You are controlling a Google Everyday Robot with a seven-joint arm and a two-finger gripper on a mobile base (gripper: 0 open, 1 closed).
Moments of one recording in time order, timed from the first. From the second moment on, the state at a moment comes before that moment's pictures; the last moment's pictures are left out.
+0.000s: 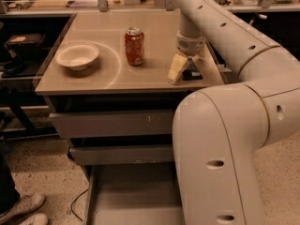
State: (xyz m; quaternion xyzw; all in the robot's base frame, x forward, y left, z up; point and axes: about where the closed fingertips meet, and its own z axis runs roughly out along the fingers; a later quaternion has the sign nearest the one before) arm 0.721 -0.154 0.783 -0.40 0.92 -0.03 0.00
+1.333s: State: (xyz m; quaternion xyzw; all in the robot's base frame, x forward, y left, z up) arm 0.721 -0.153 0.801 -0.40 0.92 -0.03 0.00
